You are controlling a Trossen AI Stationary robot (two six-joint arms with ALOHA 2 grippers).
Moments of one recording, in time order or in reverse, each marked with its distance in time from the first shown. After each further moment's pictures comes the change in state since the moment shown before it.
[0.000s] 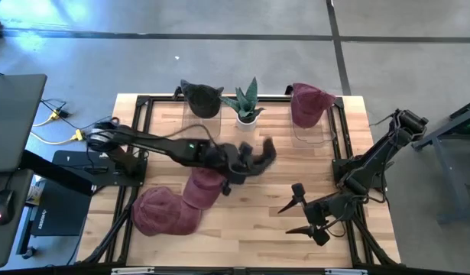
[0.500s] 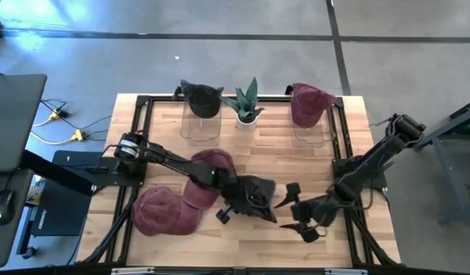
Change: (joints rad) left arm -0.105 0.286 -0.001 0.072 0.289 -0.209; right arm -0.064 0.131 0.000 -0.127 -0.002 0.159
